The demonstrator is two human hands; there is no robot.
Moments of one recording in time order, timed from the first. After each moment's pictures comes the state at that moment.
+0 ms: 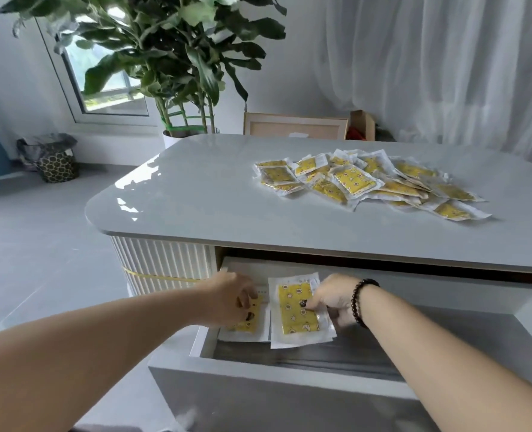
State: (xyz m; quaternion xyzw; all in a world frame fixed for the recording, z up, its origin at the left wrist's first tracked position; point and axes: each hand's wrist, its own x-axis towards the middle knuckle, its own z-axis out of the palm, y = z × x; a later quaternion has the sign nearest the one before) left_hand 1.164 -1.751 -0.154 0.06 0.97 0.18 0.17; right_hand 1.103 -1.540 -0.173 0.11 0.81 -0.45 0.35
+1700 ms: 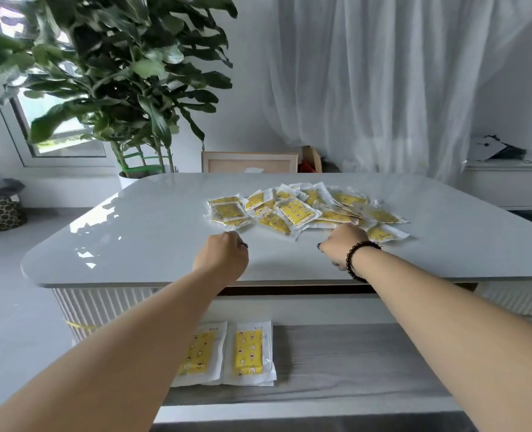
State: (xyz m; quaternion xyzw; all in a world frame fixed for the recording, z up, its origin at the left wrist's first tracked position) left_hand 1.087 -1.665 -0.089 -0.05 0.96 0.24 -0.13; right_hand 1.062 -1.448 -0.069 0.09 0.94 -0.32 -0.02
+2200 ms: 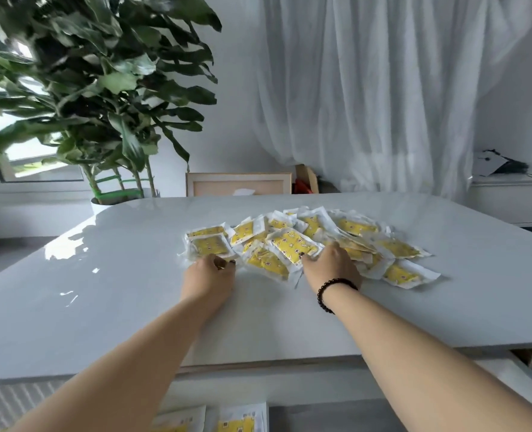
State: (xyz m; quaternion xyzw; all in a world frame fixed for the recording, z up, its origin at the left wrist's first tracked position) left_hand 0.959 -1.672 -0.124 -0.12 0.88 0.41 -0.18; right_hand 0.948 -1.471 -0.110 0.17 0.93 -0.28 -0.18
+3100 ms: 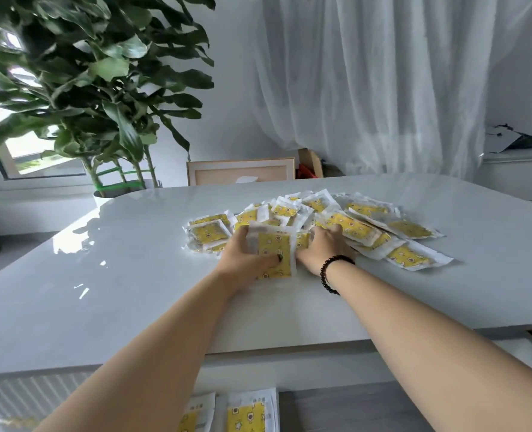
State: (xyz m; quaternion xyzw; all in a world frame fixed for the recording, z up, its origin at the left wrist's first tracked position) left_hand 0.962 -1.635 -0.108 -0.01 0.83 0.56 -0.07; right_hand 0.934 -1.477 -0.111 0.09 0.96 -0.23 -0.10
